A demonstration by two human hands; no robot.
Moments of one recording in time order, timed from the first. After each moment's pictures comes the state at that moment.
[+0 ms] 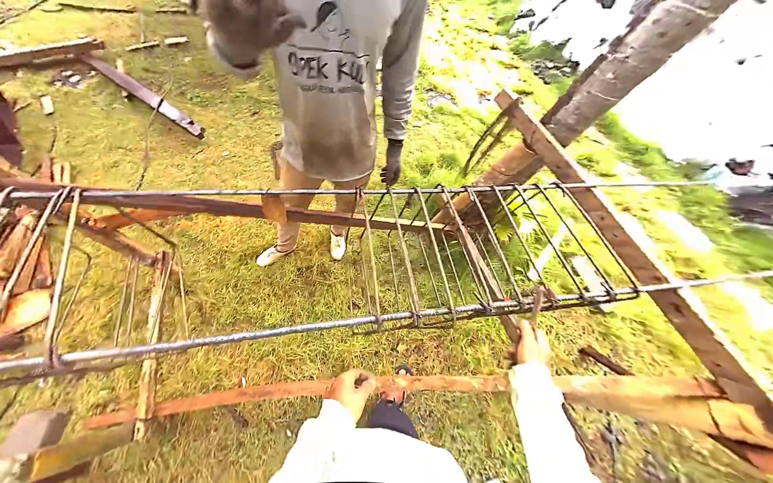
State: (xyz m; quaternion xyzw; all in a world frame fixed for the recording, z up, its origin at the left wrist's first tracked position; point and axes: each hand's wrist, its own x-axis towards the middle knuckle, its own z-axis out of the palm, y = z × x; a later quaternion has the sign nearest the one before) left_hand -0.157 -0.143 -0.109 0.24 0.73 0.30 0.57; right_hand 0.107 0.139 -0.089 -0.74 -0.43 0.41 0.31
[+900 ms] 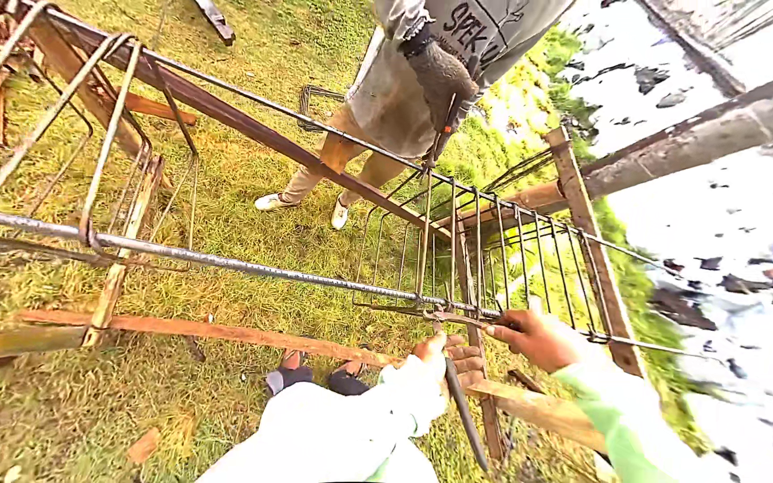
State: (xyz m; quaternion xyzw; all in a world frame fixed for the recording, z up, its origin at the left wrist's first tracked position) left_hand -0.129 -0.096 0.023 -0.24 0.27 0.60 0.72; right_hand -0.056 0.070 0.124 -0.44 -0.81 0.16 -0.36
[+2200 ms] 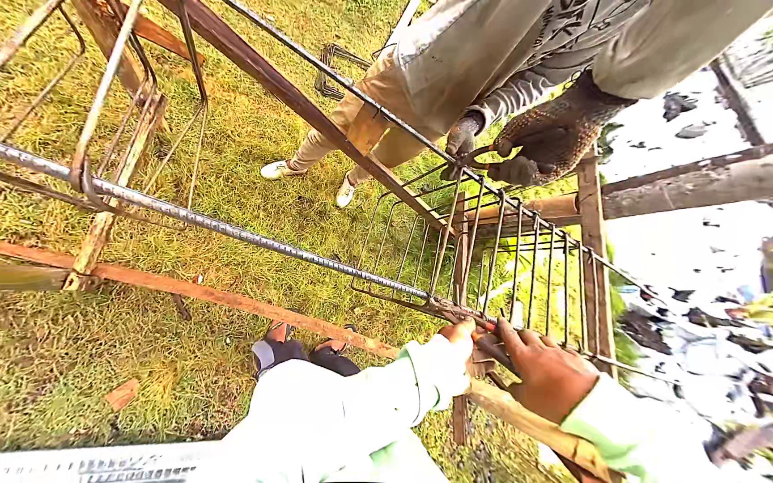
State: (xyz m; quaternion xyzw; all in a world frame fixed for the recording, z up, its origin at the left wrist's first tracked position) left_hand -0.138 -0.053 0.014 -0.23 0.23 0.56 0.76; right_hand -0.114 0.007 0.143 -0.36 -0.73 -0.06 -0.58
